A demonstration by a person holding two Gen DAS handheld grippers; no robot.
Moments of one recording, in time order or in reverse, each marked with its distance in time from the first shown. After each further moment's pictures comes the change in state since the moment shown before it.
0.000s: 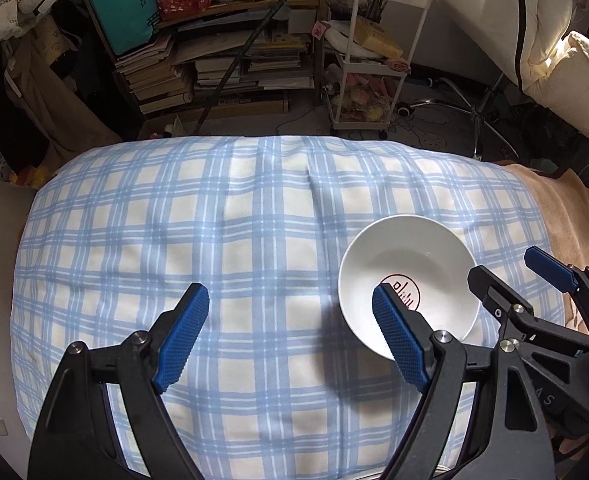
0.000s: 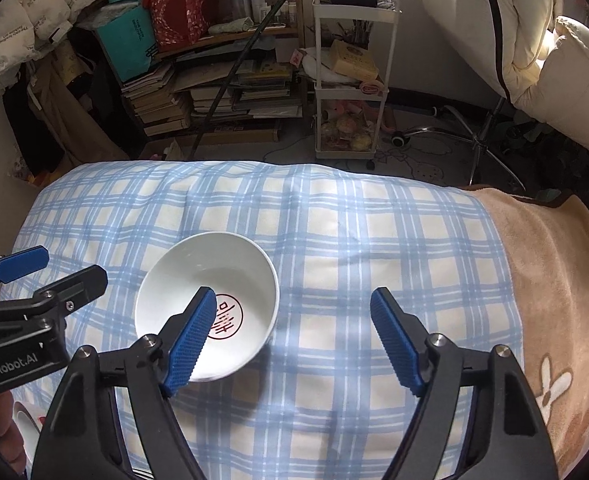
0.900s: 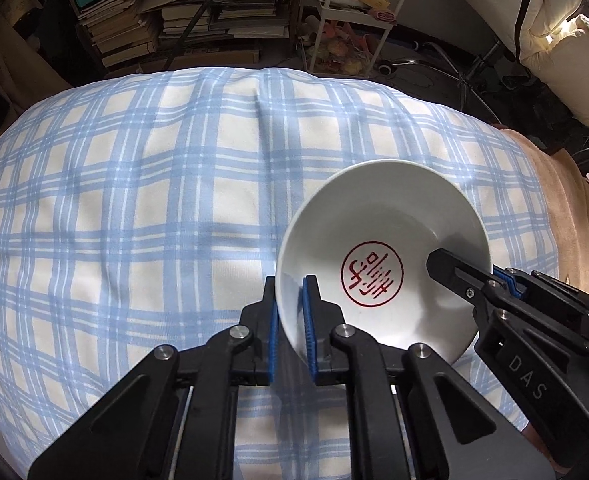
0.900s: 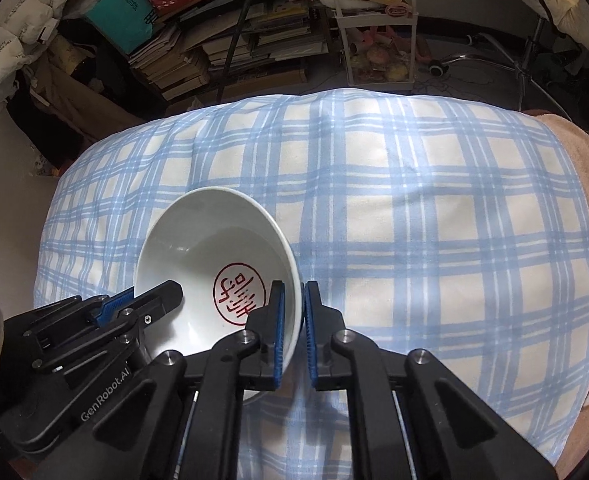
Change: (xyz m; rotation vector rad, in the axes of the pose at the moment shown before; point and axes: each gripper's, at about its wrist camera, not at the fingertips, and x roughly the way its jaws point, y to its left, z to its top) left arm 0.058 -0.024 -0.012 -0.030 0.151 -0.118; right arm 0.056 -0.003 -0.010 0.090 0.202 0.180
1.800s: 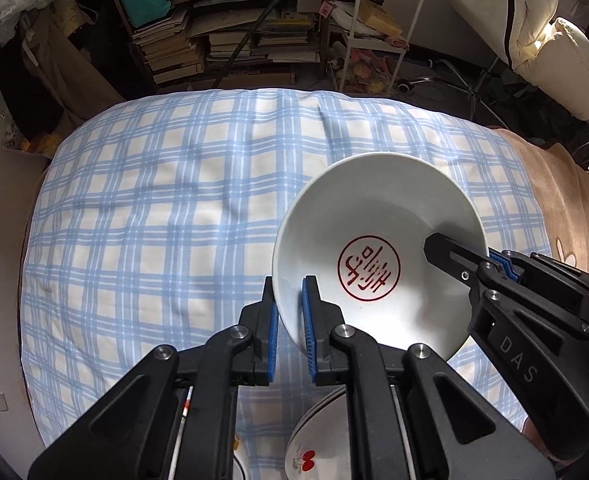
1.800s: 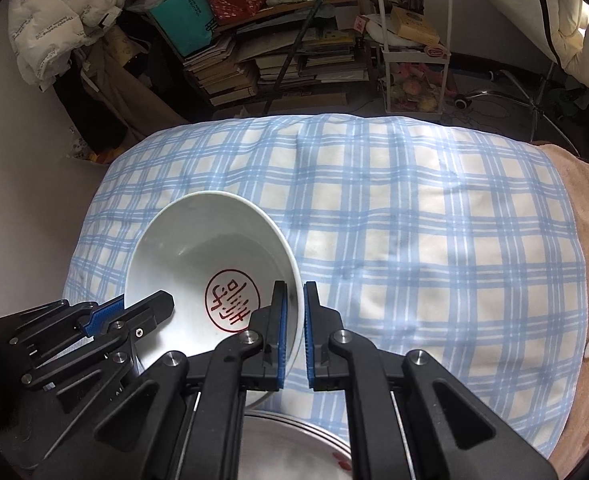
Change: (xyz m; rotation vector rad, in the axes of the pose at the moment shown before) left arm -0.115 0.035 -0.076 -0.003 -0.086 0.114; right arm -0.072 0.072 -0.052 -0.091 -0.079 0.055
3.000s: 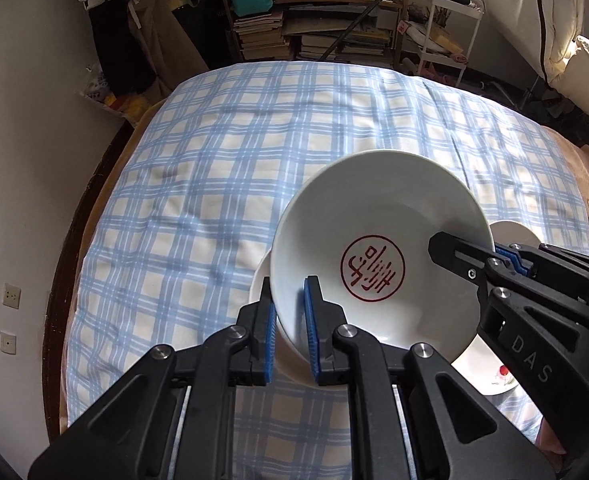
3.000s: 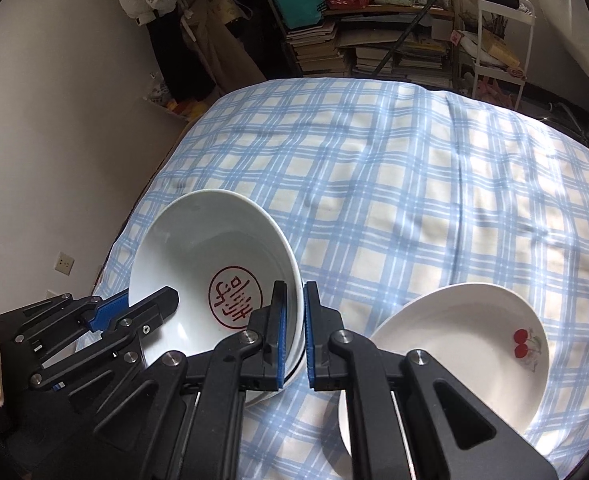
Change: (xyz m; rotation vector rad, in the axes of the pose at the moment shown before) left arm -0.065 0.119 -0.166 -0.111 -0.092 0.167; right arm -0.014 0.153 -0.128 -0.185 -0.014 0.127
